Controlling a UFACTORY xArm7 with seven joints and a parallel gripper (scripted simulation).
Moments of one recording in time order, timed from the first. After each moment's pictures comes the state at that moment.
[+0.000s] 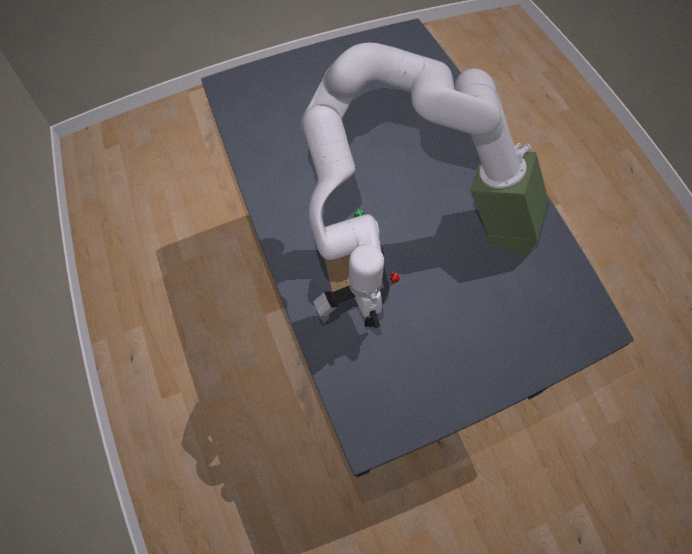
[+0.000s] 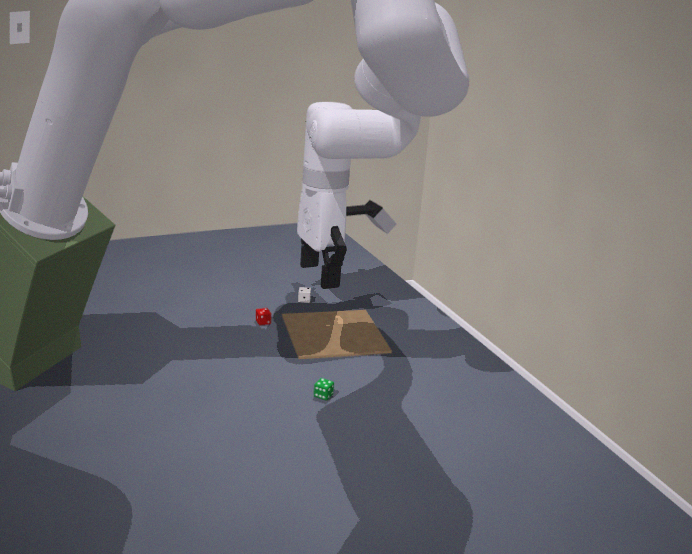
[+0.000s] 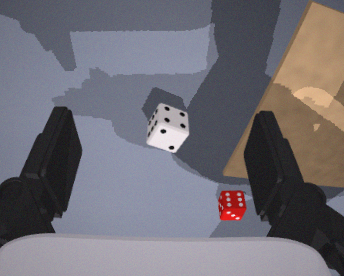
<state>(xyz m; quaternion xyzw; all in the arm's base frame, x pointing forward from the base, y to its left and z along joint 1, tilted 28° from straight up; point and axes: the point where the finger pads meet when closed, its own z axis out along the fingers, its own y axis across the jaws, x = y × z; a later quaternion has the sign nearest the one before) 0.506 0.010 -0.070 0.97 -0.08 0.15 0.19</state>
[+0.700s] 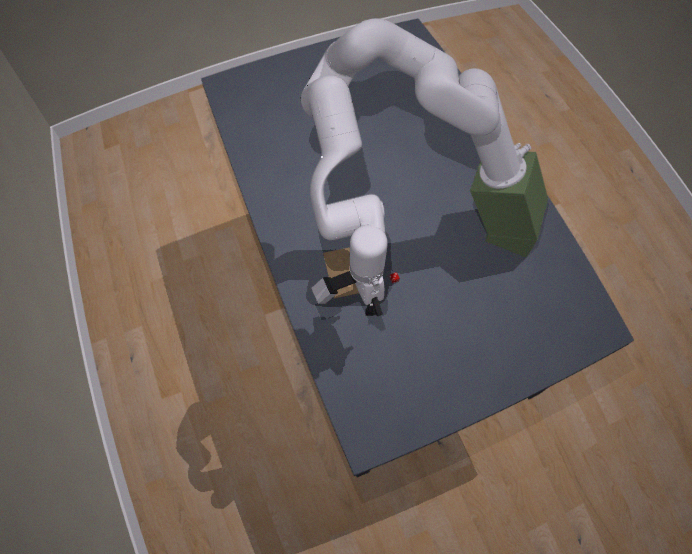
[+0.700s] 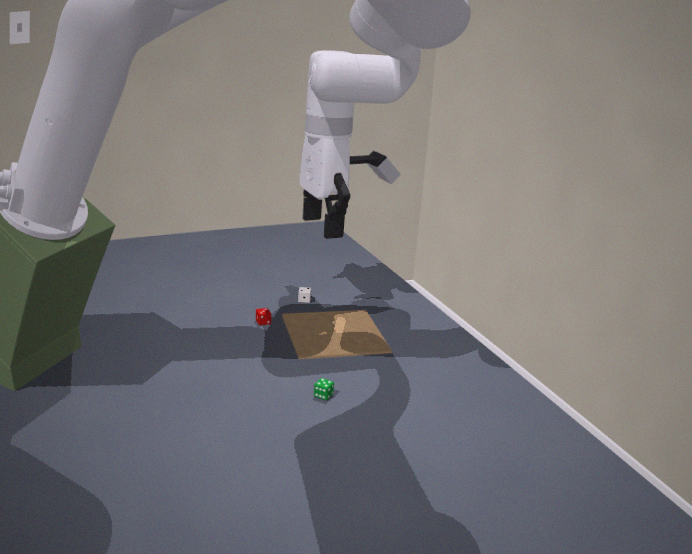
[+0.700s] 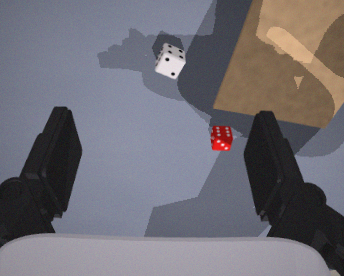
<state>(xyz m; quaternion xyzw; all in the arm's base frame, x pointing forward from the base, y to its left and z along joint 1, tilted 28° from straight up) 0.484 0.045 0.005 0.97 -0.08 0.15 0.19</state>
